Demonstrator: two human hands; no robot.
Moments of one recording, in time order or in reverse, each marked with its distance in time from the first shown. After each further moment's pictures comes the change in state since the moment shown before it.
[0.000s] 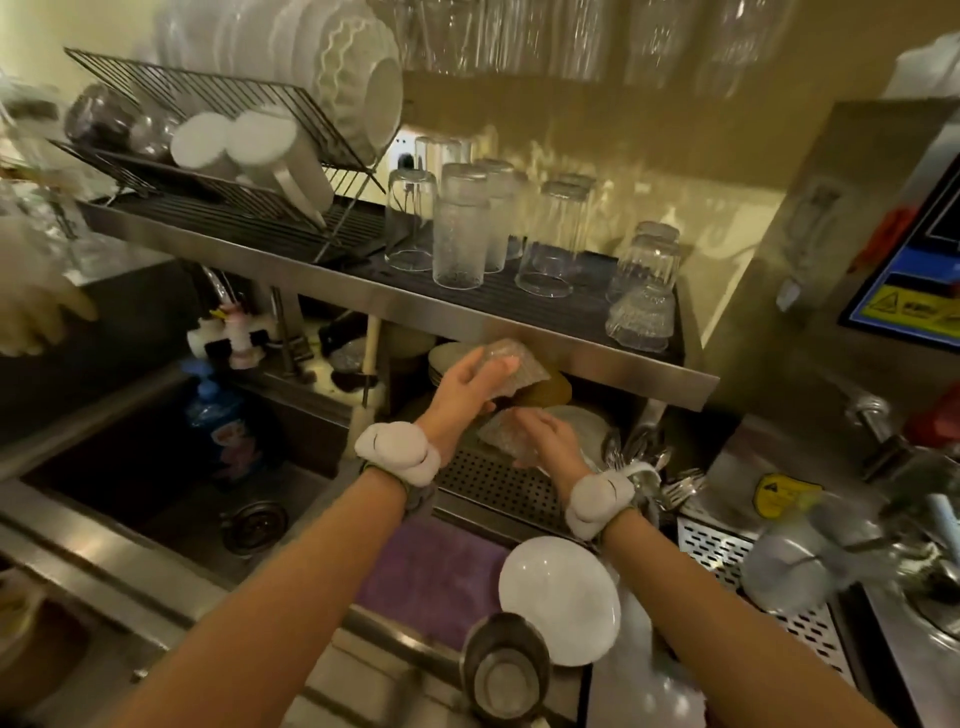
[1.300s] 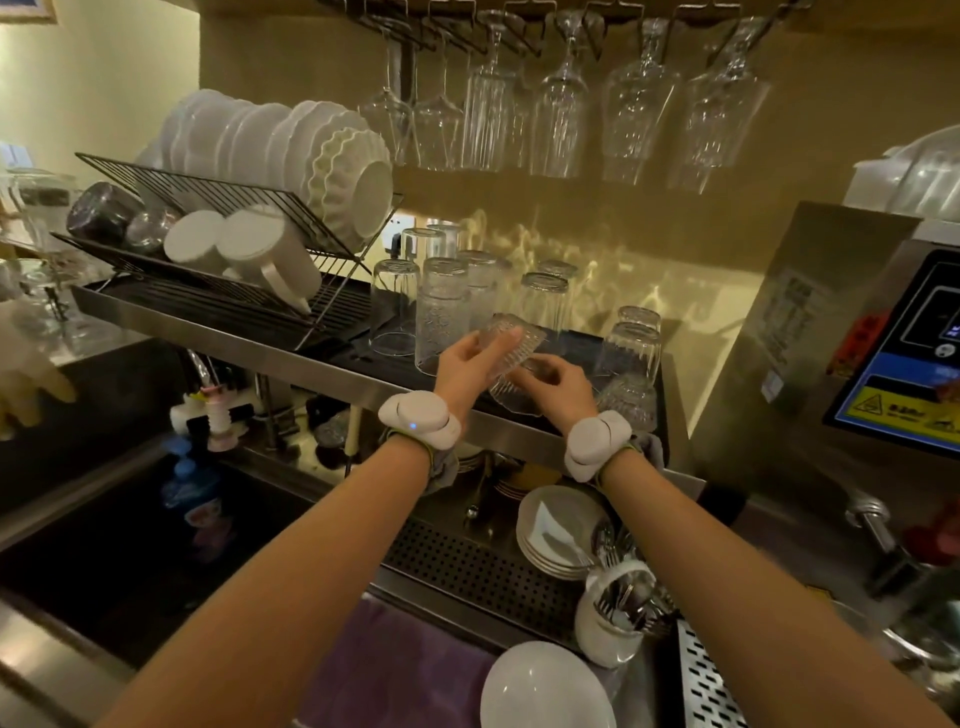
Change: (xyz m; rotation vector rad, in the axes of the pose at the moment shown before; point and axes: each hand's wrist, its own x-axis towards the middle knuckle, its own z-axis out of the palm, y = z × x) left_hand 0.083 0.085 0.024 -0.126 0.166 0.048; right_hand 0.083 -0.124 -0.030 -0.320 0.143 -0.304
